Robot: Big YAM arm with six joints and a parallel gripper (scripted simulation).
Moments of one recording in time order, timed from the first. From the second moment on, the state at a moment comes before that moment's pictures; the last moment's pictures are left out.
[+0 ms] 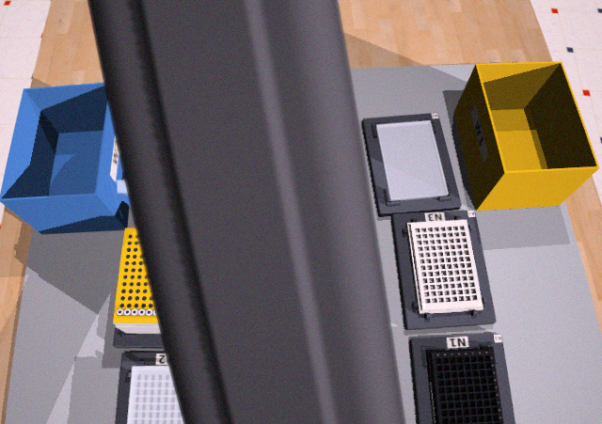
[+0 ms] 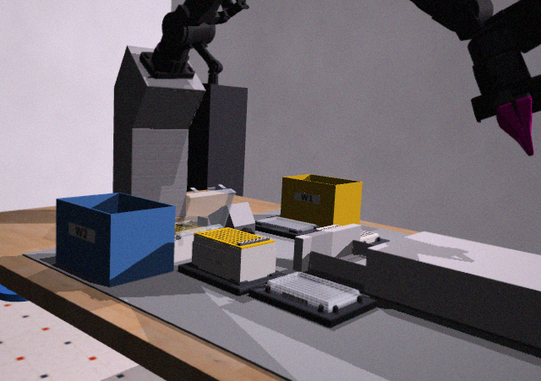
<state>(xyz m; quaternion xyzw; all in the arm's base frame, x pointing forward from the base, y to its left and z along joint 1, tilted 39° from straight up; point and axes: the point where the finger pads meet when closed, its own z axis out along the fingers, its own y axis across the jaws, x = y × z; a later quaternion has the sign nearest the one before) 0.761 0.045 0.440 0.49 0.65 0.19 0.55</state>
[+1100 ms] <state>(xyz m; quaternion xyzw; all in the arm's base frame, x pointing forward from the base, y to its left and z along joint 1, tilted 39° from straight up) 0.655 0.039 0.351 0.33 0.80 0.07 0.50</state>
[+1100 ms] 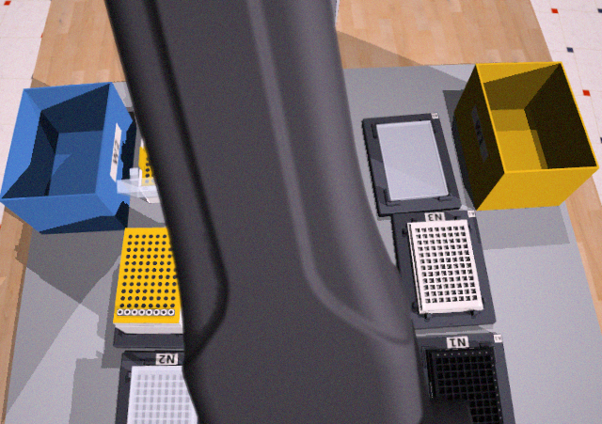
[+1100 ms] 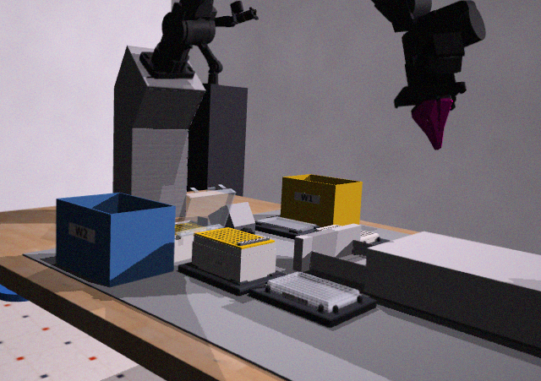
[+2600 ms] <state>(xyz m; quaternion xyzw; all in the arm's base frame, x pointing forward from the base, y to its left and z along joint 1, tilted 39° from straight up) 0.510 0.032 0.234 0.12 0.91 -0.02 0.40</state>
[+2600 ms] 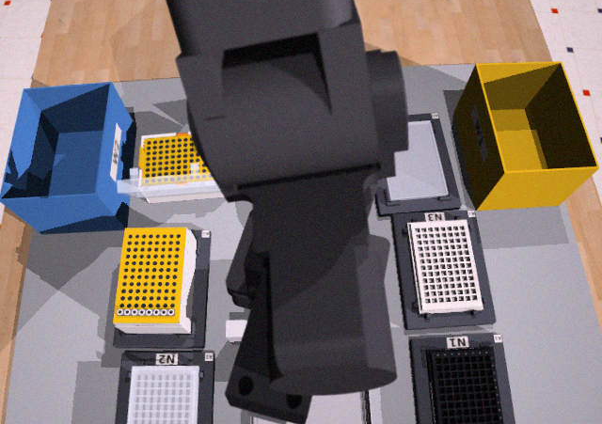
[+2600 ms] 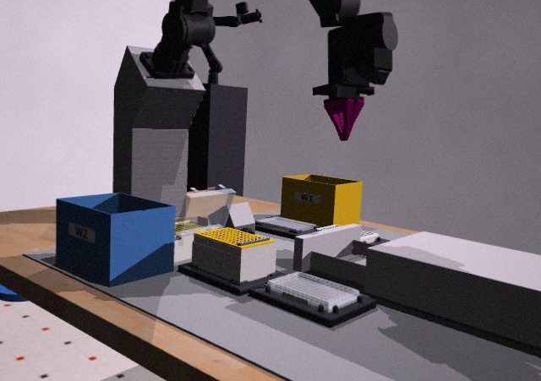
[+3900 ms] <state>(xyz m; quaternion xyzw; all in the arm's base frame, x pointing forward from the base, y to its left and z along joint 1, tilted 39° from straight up) 0.397 0.025 0.145 -0.03 0.94 -0.06 0.33</state>
